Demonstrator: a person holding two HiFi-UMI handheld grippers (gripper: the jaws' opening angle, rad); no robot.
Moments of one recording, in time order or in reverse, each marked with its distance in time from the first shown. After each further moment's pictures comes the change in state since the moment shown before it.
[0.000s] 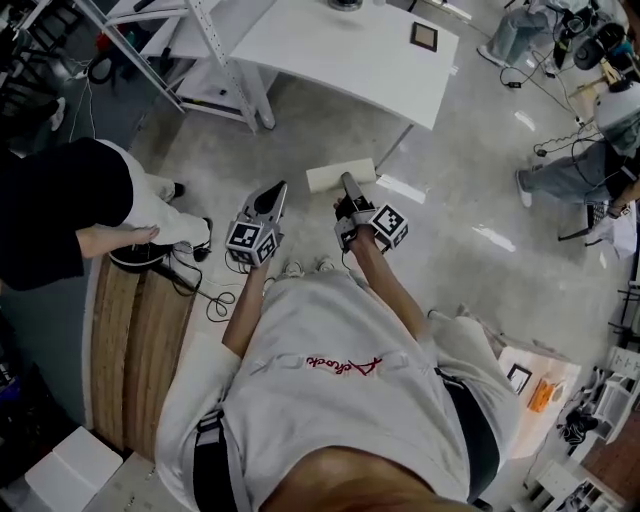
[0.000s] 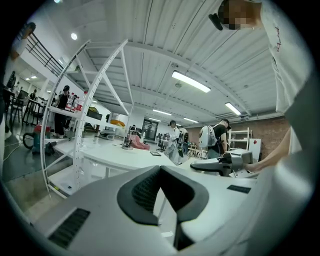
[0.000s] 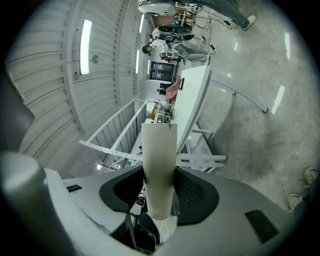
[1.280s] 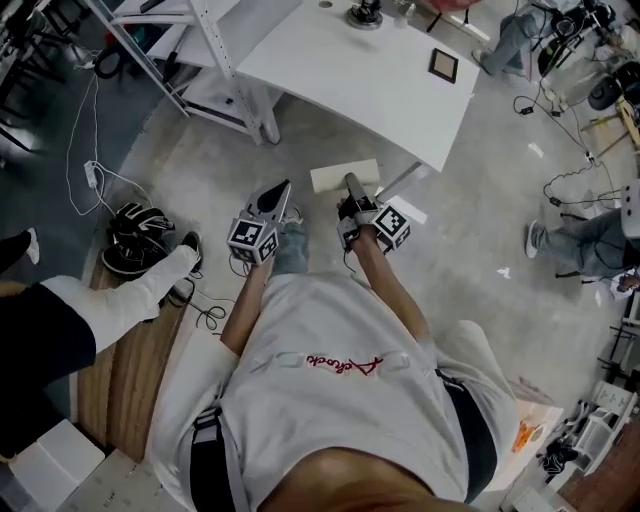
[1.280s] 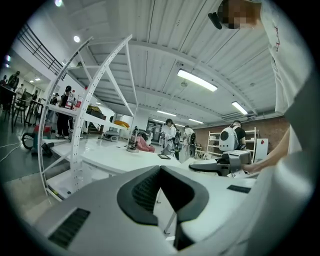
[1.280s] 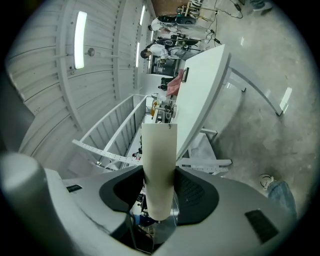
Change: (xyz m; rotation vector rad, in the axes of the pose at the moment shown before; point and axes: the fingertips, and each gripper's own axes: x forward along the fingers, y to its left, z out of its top) left arm 0.085 0.054 0.014 -0.004 -0.022 0.050; right arm 0.101 -0.014 0.055 -0.022 0.059 0.011
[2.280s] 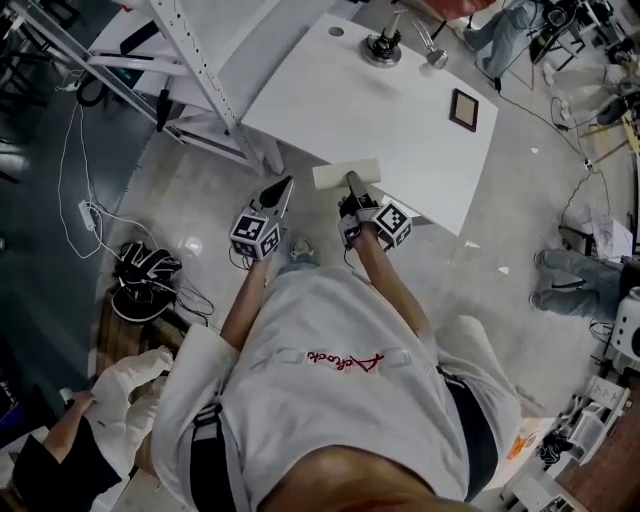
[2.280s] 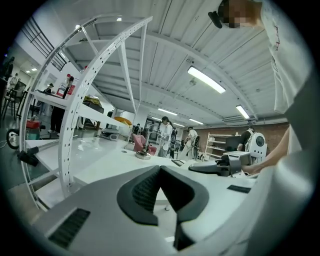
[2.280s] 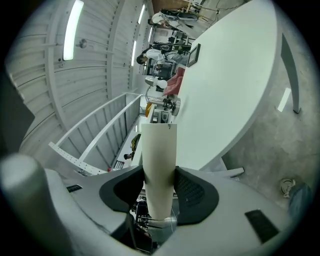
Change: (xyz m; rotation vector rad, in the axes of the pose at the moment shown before) left arm 0.139 0.183 0.061 -0.047 0.028 -0.060; right arm 0.221 0.009 0.041 0.007 -0.047 -0.074
